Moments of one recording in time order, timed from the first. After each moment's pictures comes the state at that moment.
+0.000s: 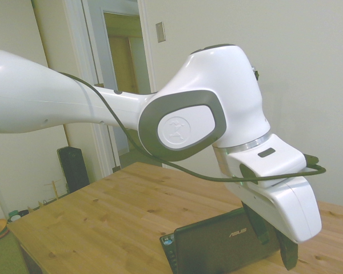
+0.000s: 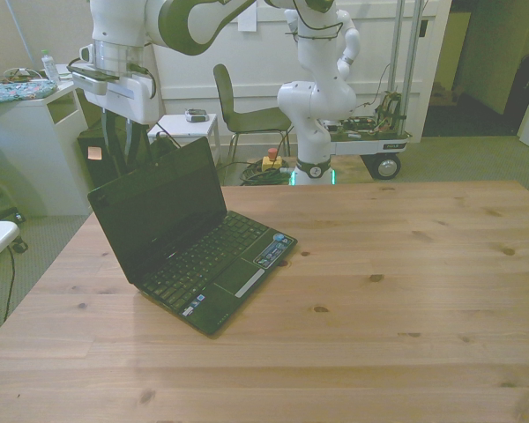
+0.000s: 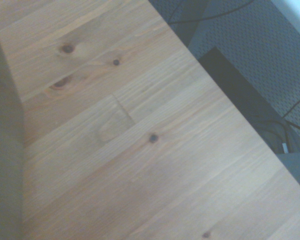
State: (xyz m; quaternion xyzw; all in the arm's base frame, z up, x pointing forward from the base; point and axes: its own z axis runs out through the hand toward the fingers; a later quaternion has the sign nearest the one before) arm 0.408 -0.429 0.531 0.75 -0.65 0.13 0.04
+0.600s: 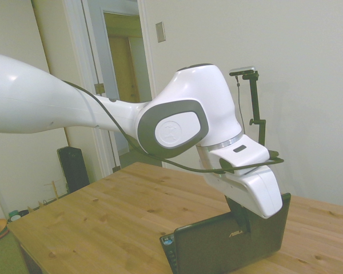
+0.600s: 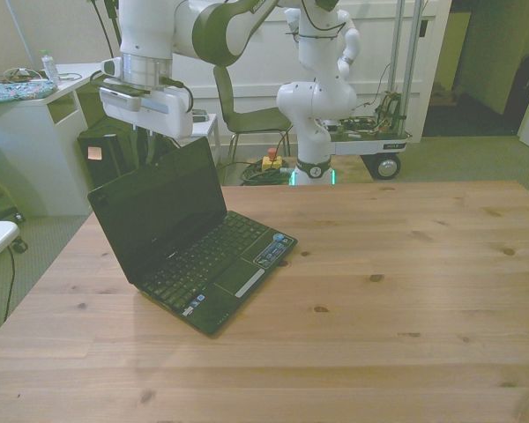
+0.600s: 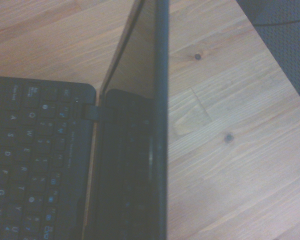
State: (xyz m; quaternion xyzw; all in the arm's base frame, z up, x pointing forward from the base) arm 0.446 -0.368 0.518 0.79 -0.60 0.13 0.04
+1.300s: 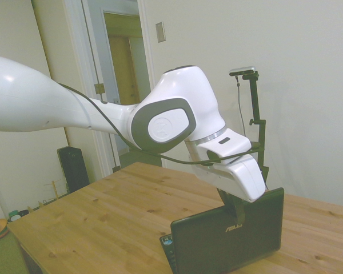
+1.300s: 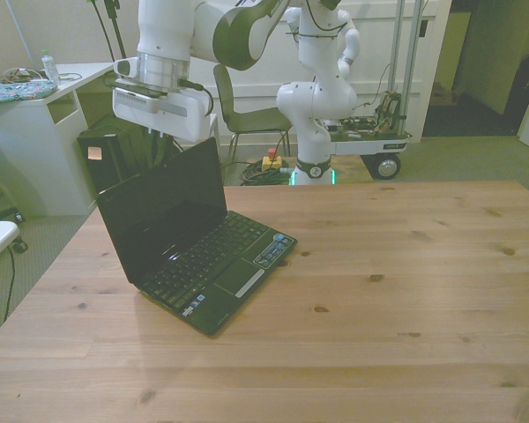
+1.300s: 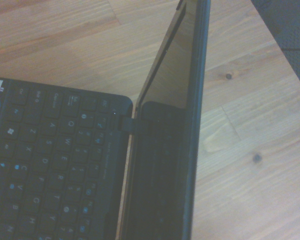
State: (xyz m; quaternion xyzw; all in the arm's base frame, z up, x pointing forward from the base) arm 0.470 -0.338 0.512 0.80 -0.58 0.15 0.05
